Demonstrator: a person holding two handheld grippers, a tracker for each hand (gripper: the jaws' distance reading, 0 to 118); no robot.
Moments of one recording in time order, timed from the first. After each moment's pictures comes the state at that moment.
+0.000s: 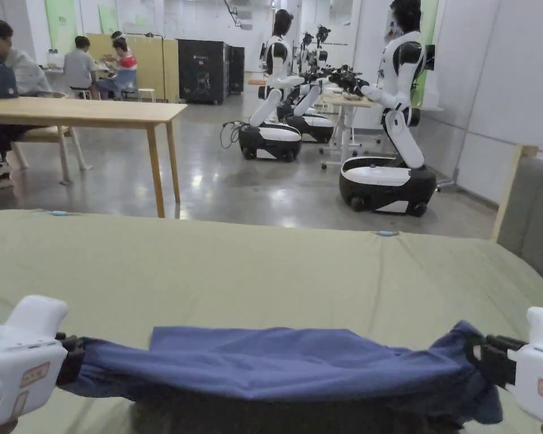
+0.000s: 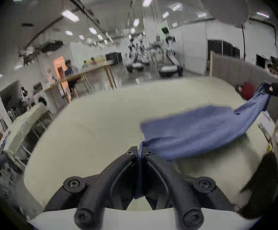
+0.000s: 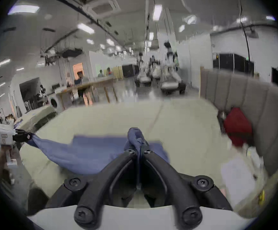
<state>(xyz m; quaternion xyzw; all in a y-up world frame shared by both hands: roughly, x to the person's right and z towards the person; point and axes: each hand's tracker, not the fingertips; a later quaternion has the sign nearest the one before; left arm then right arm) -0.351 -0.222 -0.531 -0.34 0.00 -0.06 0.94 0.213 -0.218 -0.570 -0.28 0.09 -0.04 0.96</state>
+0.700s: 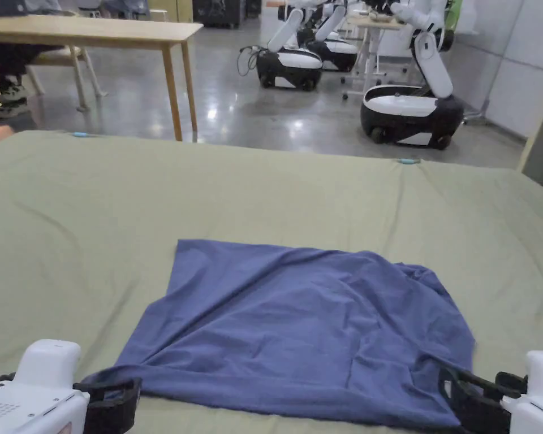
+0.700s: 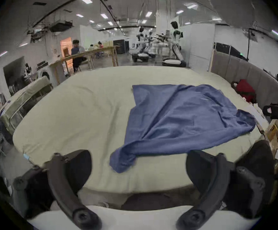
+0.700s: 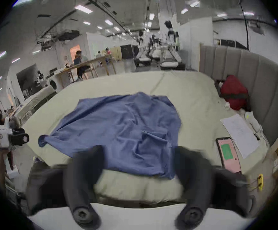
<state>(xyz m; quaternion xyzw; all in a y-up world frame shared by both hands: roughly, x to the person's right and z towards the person) -0.312 -0.286 -0.398 -0.33 0.03 0.01 0.94 0.167 -0.272 -0.446 -0.28 0.09 -0.02 0.96</state>
